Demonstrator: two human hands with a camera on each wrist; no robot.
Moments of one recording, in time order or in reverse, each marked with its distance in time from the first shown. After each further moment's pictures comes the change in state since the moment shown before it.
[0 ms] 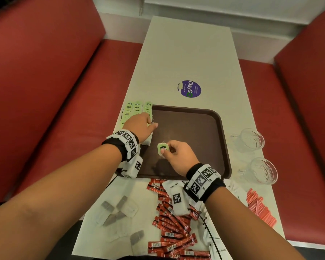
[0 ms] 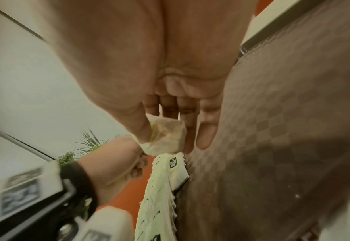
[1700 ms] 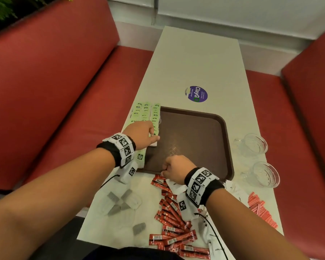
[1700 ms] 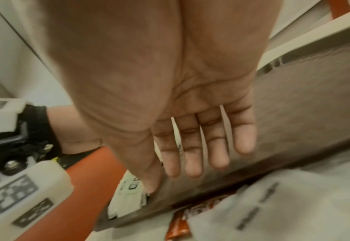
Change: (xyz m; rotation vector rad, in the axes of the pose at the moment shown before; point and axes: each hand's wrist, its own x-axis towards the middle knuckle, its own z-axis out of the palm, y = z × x) left_hand -0.051 -0.011 -0.021 0.077 -0.106 0.075; right_hand -0.017 -0.005 0.014 -0.565 -0.419 -0.043
